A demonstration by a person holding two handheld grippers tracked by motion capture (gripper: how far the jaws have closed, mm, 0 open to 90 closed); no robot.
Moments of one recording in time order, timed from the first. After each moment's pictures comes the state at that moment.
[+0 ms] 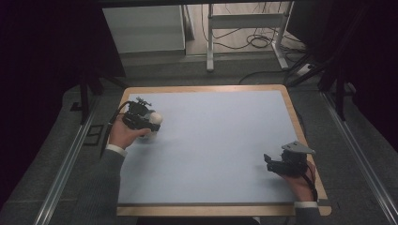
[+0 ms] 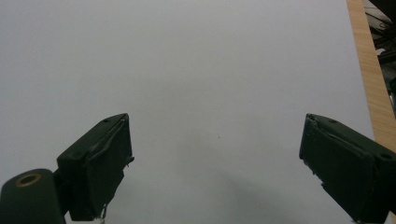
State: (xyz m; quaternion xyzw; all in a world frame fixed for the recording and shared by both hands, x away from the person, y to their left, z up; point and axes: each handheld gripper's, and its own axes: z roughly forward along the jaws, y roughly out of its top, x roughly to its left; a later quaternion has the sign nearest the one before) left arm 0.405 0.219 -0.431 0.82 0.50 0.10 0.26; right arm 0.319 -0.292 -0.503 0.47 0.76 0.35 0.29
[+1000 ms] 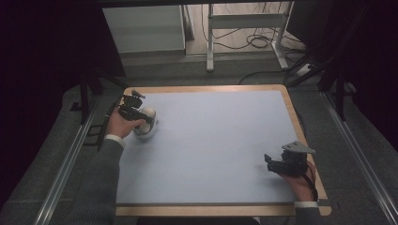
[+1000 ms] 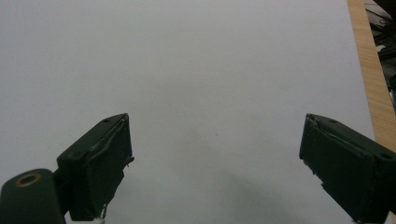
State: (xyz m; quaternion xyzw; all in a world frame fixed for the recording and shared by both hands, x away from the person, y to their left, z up) left arm 0.445 0.242 -0.447 0.80 0.56 0.09 0.22; right arm 0.320 -0.293 -0.505 0.48 0.76 0.34 0.29
